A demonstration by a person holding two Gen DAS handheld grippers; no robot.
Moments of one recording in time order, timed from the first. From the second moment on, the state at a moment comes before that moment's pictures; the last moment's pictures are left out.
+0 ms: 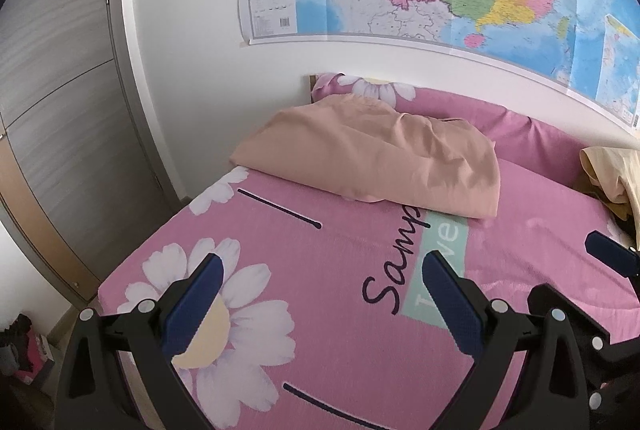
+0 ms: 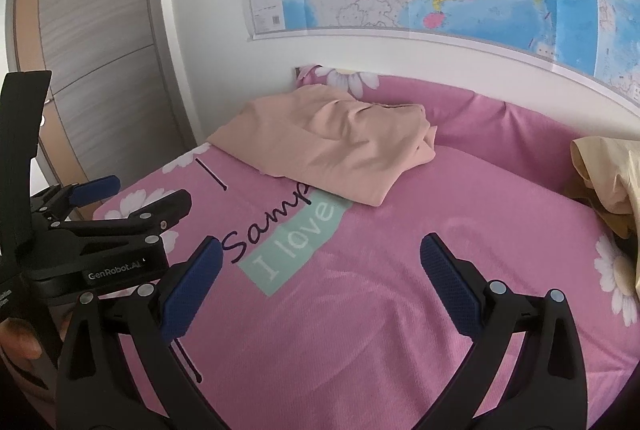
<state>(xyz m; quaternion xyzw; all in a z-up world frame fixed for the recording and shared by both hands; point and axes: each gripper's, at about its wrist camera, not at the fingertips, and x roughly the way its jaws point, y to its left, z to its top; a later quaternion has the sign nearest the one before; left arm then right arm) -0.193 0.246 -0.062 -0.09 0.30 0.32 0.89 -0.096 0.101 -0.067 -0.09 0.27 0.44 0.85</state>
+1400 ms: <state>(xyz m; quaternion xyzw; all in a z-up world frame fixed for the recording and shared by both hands) -0.201 0.243 -0.062 -0.08 0.30 0.32 0.89 -0.100 0.095 -0.069 -0.08 0.28 0.44 0.85</state>
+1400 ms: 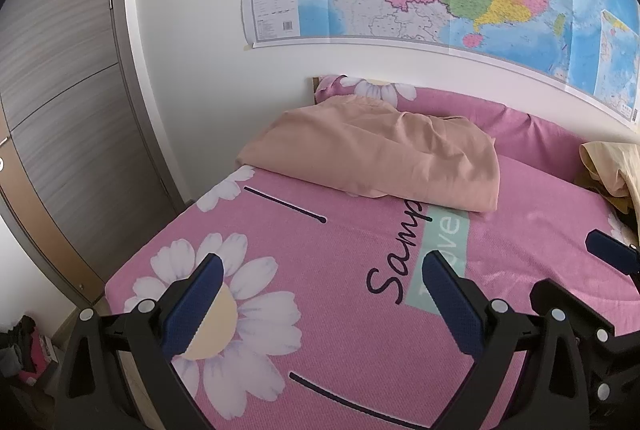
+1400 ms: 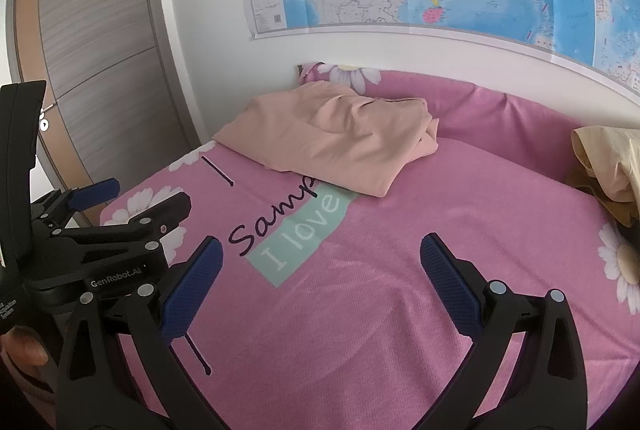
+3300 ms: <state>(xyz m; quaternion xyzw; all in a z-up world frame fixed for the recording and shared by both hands) -0.188 0.225 -0.067 -0.07 0.31 0.30 0.90 -0.098 0.079 -0.071 -0.06 0.29 0.43 0.86</state>
